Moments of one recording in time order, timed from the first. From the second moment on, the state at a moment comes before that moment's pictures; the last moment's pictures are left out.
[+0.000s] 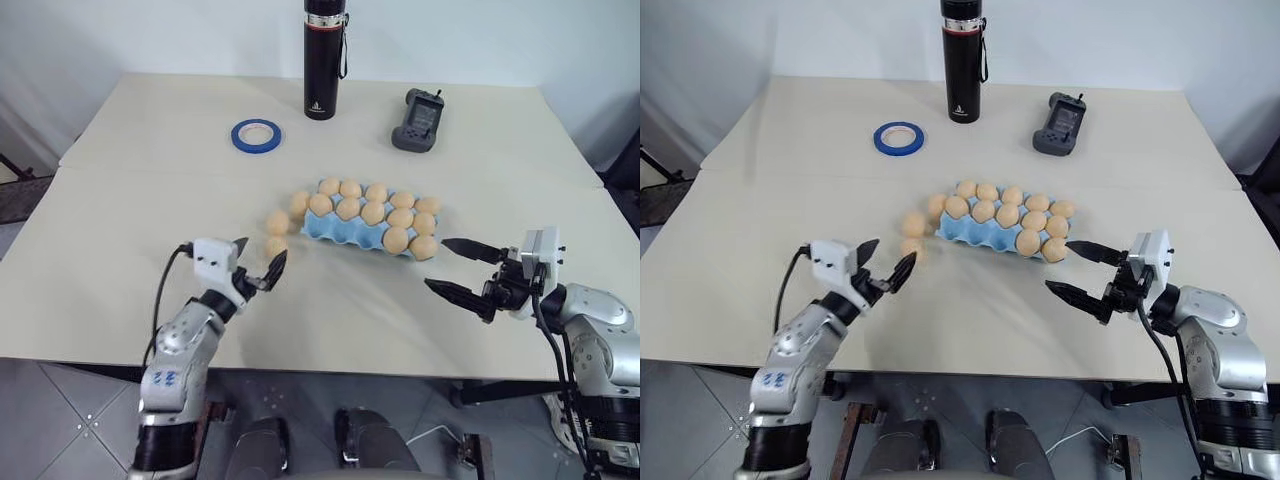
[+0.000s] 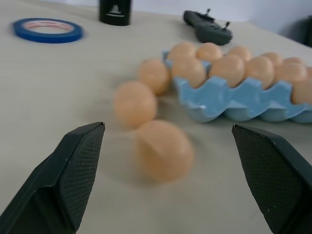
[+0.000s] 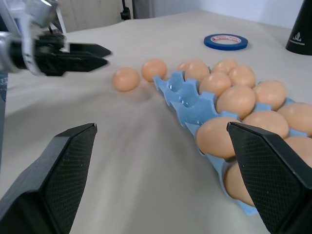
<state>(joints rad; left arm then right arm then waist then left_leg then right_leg) -0.16 0.15 0.06 -0.24 -0.25 0.38 -0.29 -0.19 -0.65 -0.23 -0.03 0.59 0.22 1.17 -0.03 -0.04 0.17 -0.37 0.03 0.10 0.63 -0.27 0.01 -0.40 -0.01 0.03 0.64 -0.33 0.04</state>
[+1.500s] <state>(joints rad) -0.33 0.07 -0.10 -0.22 -0.23 0.44 -0.28 -0.14 -0.63 -0.24 -0.03 0.57 0.19 1.12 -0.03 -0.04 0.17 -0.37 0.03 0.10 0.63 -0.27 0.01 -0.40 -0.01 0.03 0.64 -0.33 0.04</state>
